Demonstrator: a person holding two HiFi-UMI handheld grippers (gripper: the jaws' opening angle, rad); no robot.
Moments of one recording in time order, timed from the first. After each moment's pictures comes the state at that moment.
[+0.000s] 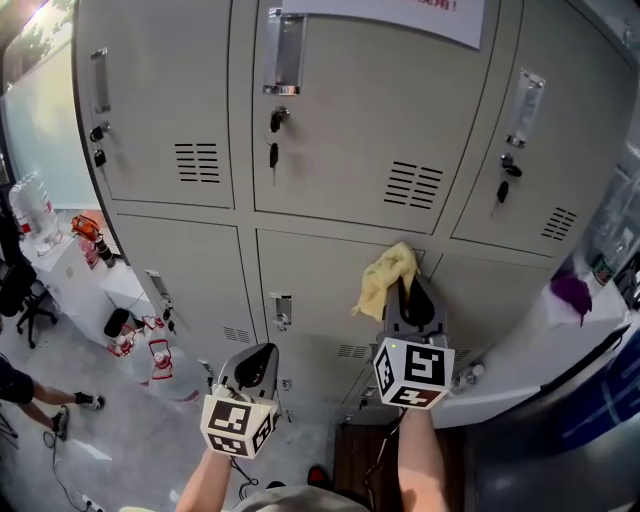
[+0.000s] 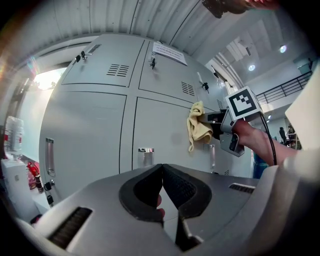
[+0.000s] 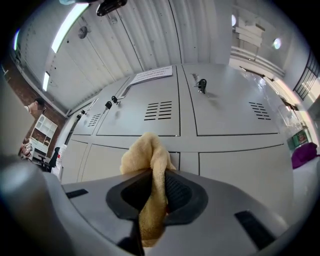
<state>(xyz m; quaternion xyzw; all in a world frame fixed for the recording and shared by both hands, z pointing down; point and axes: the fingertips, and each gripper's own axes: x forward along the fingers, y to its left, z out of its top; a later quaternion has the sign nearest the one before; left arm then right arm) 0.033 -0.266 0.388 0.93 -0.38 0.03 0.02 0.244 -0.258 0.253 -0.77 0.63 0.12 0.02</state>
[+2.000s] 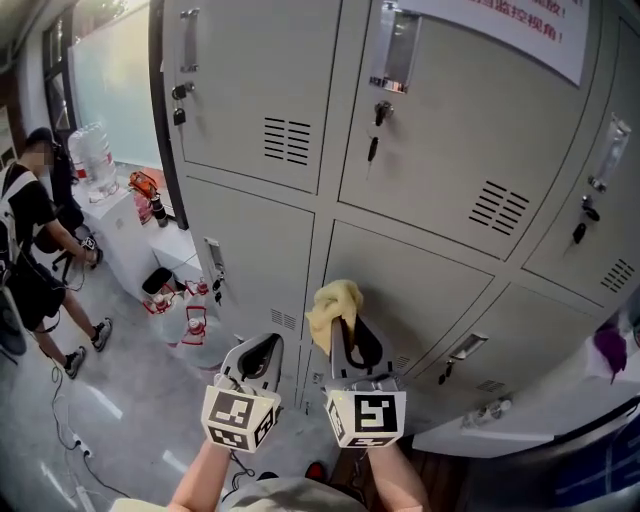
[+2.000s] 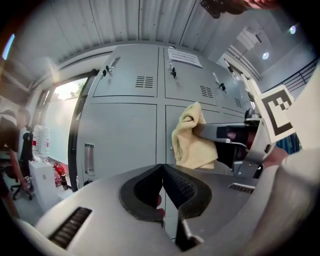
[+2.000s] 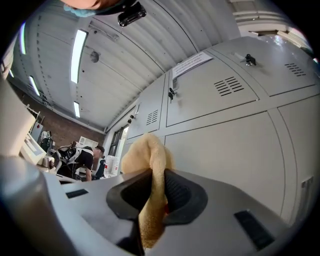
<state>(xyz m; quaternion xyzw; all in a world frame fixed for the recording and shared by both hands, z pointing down) -0.042 -0.272 0.386 0.88 -0.48 0.03 0.02 0.061 -0.276 0.315 -0.60 0.79 0.09 0.04</state>
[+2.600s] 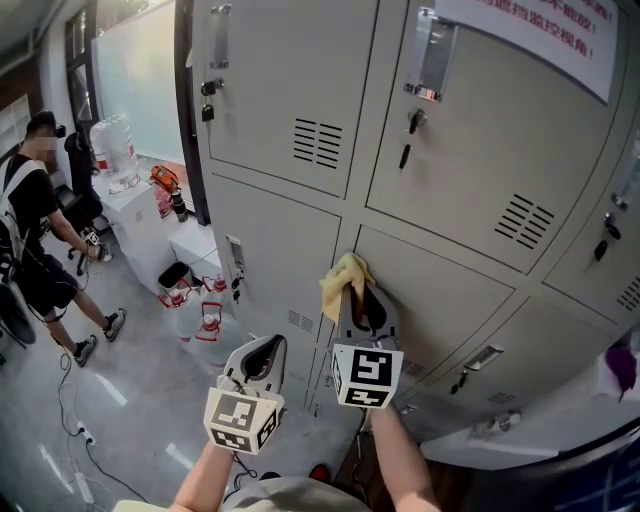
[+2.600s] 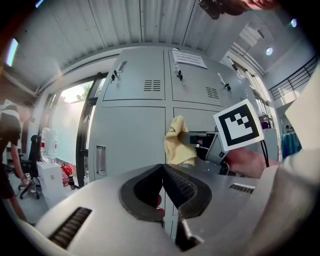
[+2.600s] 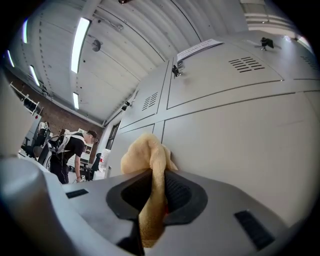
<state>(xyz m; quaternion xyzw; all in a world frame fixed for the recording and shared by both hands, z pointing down) -0.069 -0.270 0.385 0.86 -0.51 0.03 0.02 0.049 -0.348 0.320 -0.61 0.78 0.10 0.00</state>
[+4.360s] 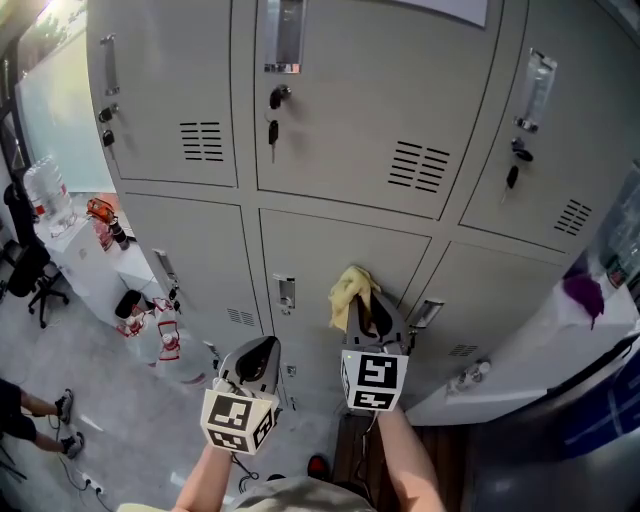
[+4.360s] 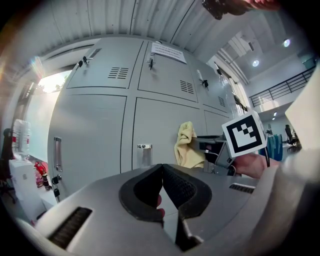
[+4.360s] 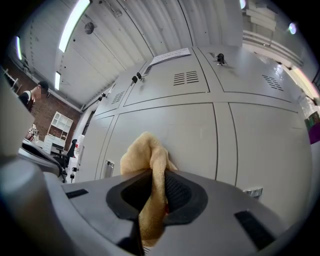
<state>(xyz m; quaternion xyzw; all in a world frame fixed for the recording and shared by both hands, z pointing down) 0.032 -0.249 0.395 0.91 -0.41 0.04 0.02 0.195 -0.282 0.349 -0.72 0.69 0.09 -0.04</state>
